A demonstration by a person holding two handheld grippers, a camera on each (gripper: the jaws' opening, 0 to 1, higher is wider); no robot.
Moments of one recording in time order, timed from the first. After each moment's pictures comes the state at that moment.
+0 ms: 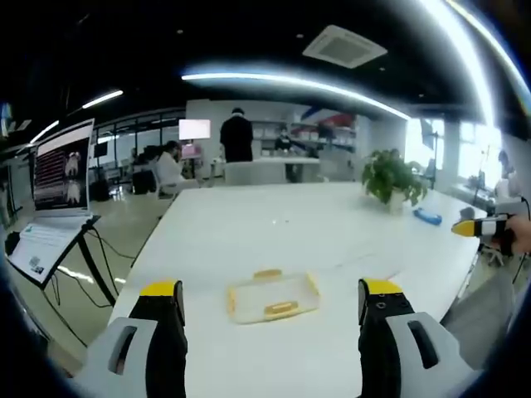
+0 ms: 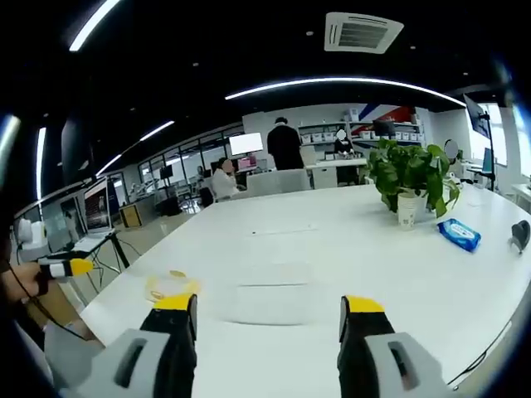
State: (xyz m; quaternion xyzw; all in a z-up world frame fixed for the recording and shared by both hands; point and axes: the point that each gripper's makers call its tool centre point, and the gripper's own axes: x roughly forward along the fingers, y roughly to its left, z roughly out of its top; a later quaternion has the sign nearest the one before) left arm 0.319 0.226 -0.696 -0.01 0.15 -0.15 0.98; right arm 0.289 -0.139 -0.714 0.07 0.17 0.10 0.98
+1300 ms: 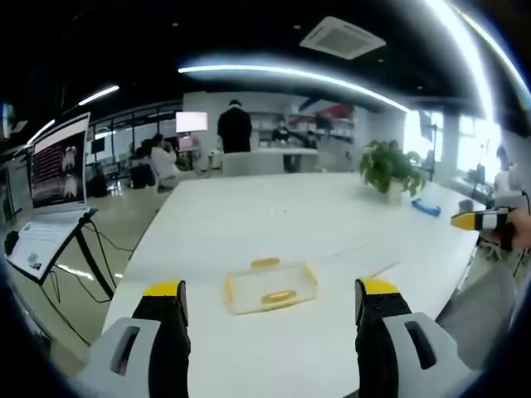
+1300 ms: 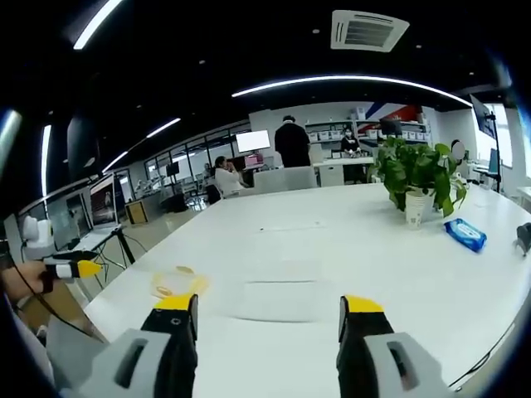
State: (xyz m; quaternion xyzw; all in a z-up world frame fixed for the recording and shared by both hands) left arm 0.313 0.223 -0.709 0.00 0.17 -0.15 0.97; right arm 0.286 -0.127 -0.718 0.07 0.18 0.12 0.97
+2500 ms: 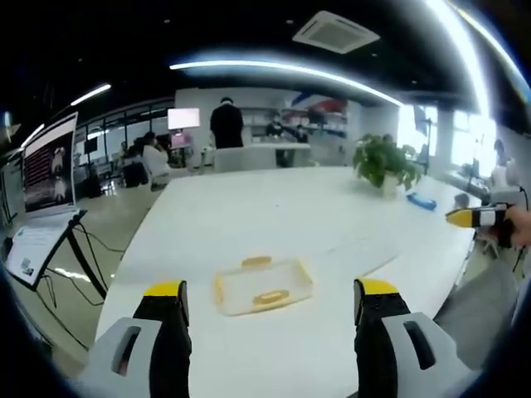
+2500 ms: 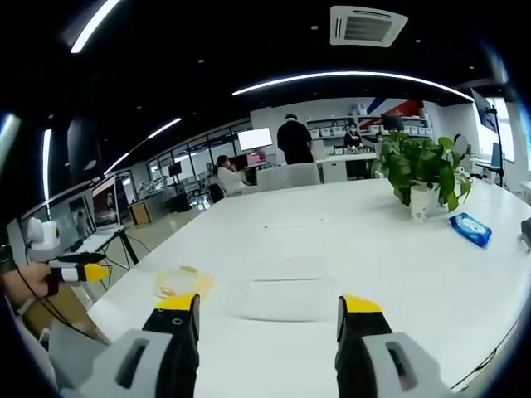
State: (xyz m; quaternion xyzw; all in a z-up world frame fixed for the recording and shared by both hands) left arm 0.326 0.208 -0.716 0.01 0.18 -0.17 0.97; right arm 0.293 -0.121 -0.723 0.08 0.18 0.12 0.97
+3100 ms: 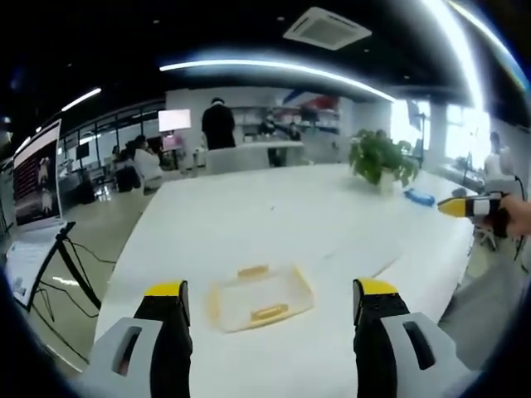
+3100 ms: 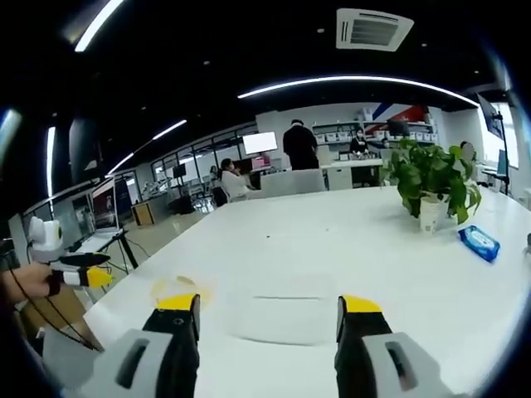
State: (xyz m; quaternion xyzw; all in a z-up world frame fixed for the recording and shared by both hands) left arm 0.356 0.193 -0.715 0.03 0.18 -0.19 0.96; right arm 0.331 -0.117 -0.711 0.07 0.17 0.14 0.97
